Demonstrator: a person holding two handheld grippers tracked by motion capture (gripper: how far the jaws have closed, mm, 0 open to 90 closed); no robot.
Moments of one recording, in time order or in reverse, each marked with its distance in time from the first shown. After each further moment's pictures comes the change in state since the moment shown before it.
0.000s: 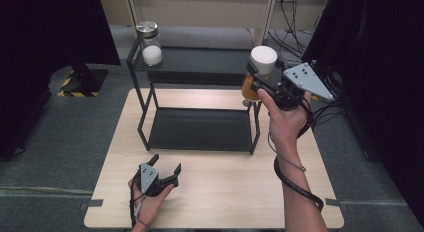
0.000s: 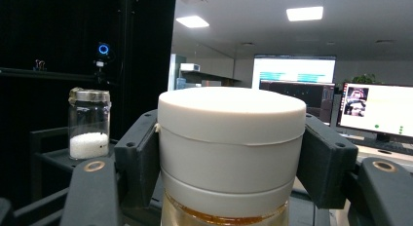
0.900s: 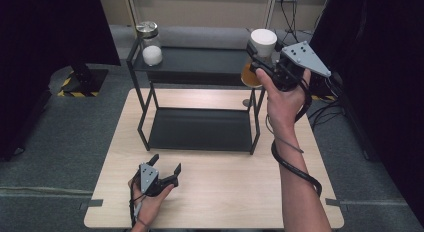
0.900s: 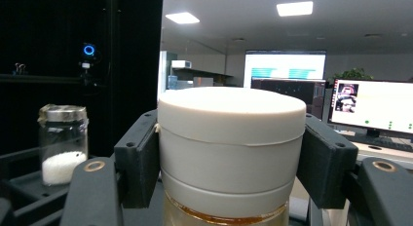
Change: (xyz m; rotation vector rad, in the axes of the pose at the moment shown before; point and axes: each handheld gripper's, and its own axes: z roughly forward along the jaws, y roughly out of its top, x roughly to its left) left arm 0.001 0.000 0.000 0.000 -0.004 -0.001; right arm -0.004 0.023 0.032 0.018 -0.042 0.016
